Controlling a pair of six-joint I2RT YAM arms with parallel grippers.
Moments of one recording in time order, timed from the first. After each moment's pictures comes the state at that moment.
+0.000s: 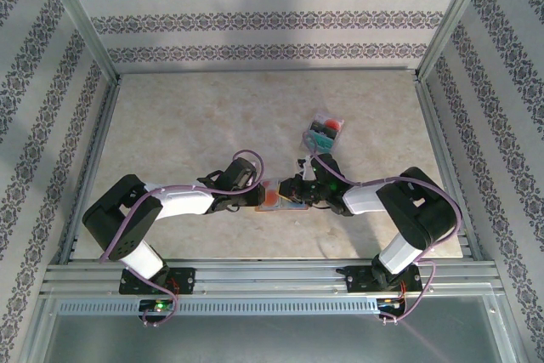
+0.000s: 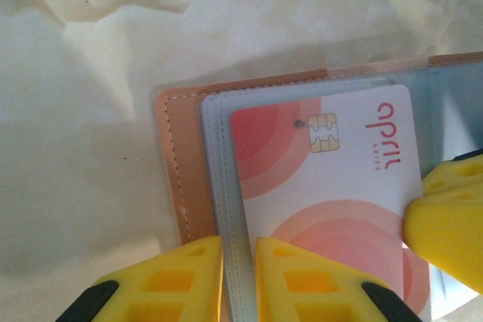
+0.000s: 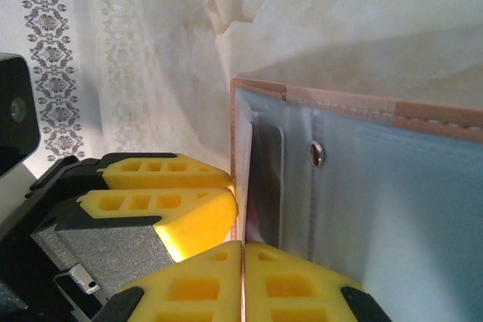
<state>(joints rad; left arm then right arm) -0.72 1.60 0.69 -0.01 0.11 -0.72 0.56 1.63 0.48 0.49 -0.62 1.03</state>
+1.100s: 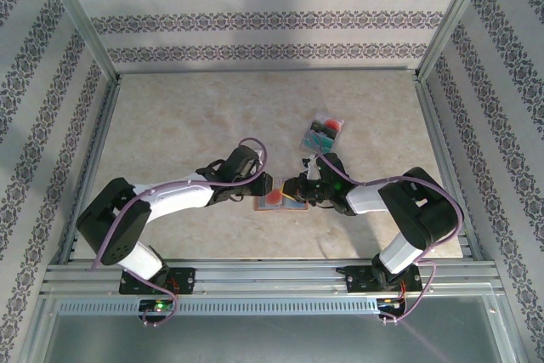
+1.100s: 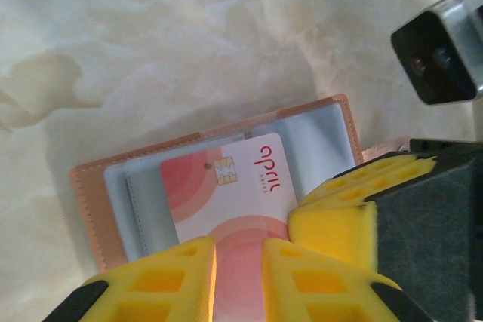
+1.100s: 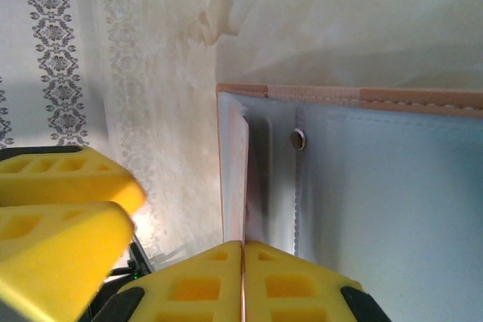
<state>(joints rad) -0.72 1.57 0.82 -0.10 0.15 -0.65 0.52 1.62 0.47 0.49 -0.65 1.03</state>
